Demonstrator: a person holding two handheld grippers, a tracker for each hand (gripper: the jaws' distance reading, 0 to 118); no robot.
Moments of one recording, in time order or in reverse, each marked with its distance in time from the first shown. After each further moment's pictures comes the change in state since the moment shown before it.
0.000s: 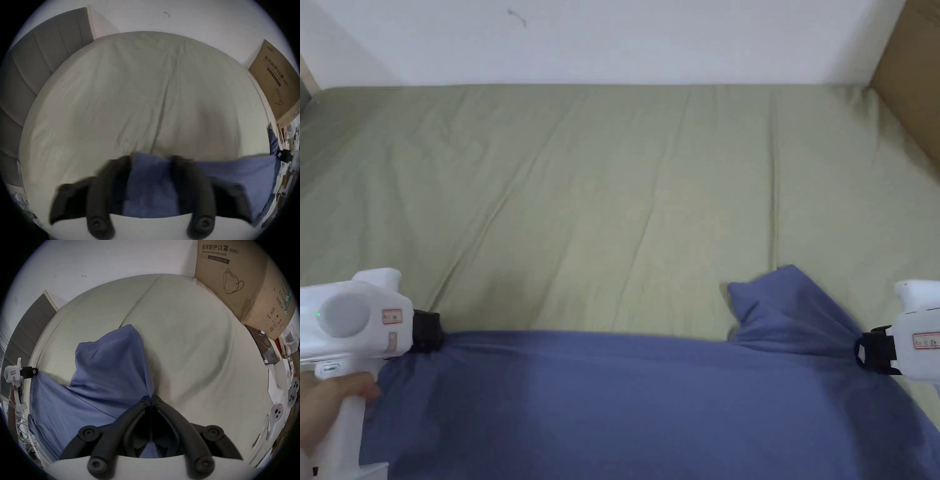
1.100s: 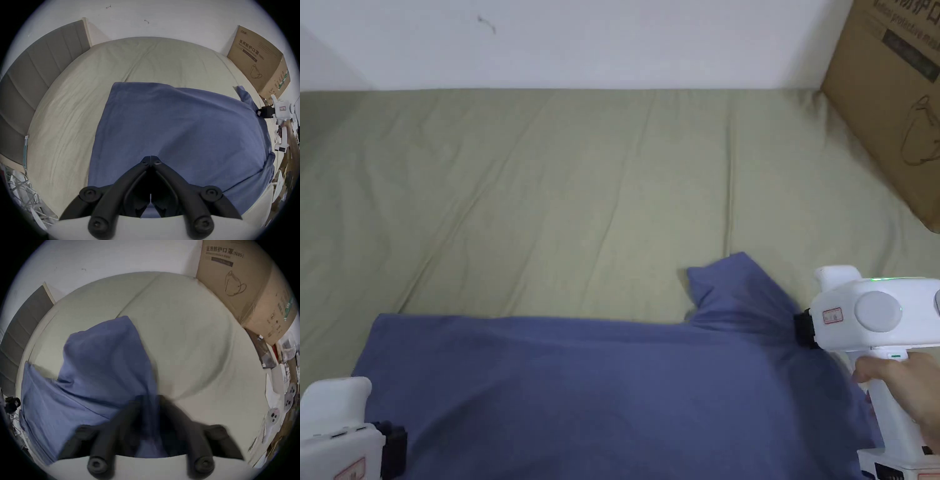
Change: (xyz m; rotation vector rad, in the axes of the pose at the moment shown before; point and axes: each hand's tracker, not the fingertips) left arm 0.045 -0.148 0.116 0.028 -0.024 -0.096; right arm 0.008 -0.002 -0.026 -0.003 -0.057 0.049
